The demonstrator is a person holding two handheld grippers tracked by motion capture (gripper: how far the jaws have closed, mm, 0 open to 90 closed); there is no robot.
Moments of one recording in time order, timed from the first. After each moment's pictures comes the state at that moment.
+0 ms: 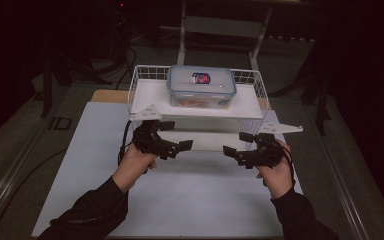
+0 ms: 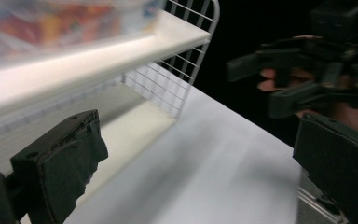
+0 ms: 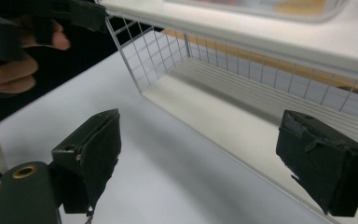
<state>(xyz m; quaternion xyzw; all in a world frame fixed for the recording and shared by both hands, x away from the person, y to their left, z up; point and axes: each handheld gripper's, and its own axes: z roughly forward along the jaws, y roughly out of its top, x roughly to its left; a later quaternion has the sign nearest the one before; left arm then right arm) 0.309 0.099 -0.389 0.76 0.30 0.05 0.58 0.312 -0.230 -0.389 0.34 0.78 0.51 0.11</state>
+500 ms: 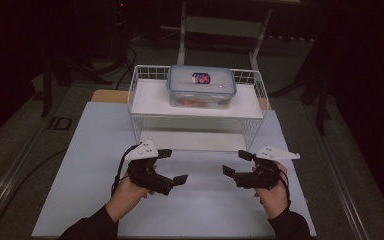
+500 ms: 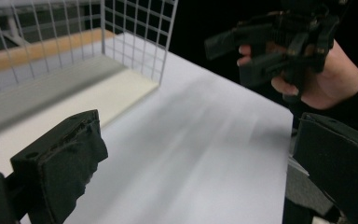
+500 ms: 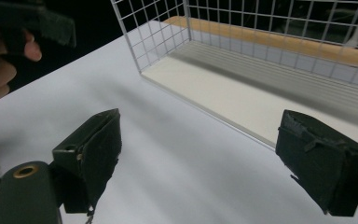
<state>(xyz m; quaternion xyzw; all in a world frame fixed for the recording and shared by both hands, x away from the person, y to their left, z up) 0.260 0.103 -0.436 0.77 0.27 0.07 0.57 0.283 -0.238 -0.439 0.34 0.77 0.52 0.13</state>
